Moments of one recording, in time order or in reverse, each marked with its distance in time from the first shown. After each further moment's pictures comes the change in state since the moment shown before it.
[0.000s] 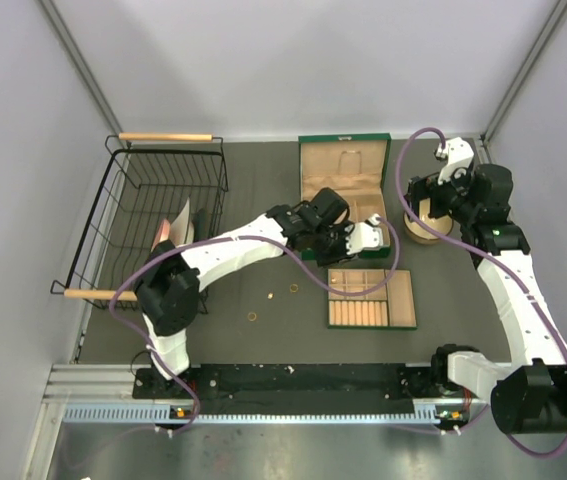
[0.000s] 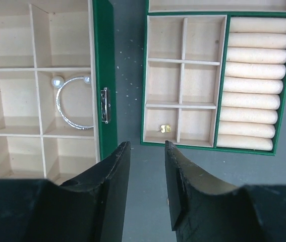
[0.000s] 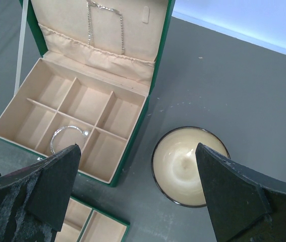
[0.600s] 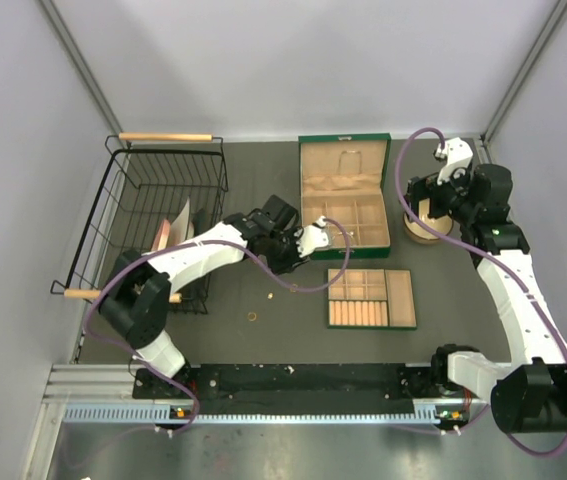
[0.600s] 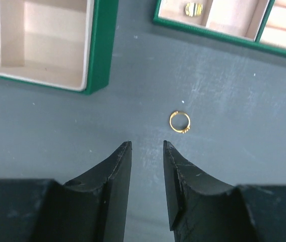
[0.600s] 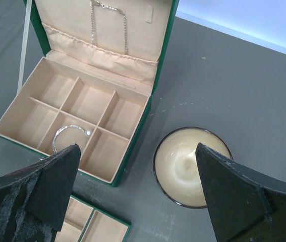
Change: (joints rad) left arm 0.178 -0.186 -0.340 0.020 -0.021 0.002; right arm 0.000 0.002 0.000 0.000 -0.011 -0.001
